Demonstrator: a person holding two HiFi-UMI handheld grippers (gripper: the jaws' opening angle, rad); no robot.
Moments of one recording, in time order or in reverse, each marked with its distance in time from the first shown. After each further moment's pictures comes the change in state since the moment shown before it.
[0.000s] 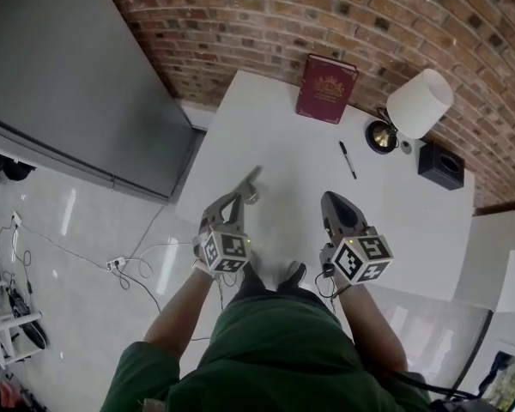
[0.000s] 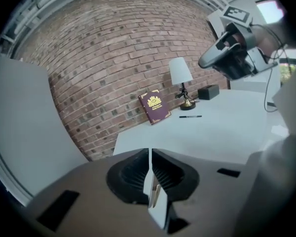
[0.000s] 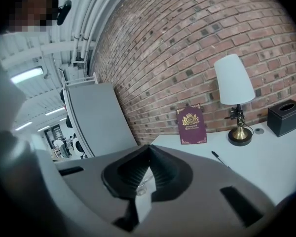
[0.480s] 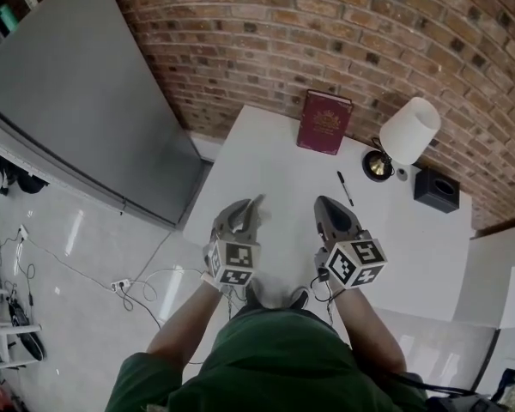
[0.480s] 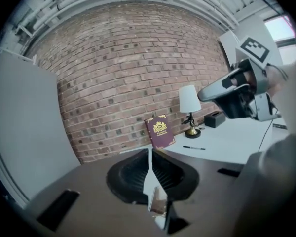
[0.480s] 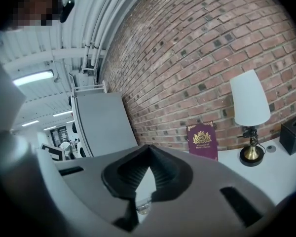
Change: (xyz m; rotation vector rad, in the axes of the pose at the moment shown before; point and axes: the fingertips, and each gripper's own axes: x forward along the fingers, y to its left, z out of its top) left arm -0.029 0.025 0.107 -0.130 -0.152 0.019; right arm 0.010 0.027 0.061 -0.057 -0.111 0.077
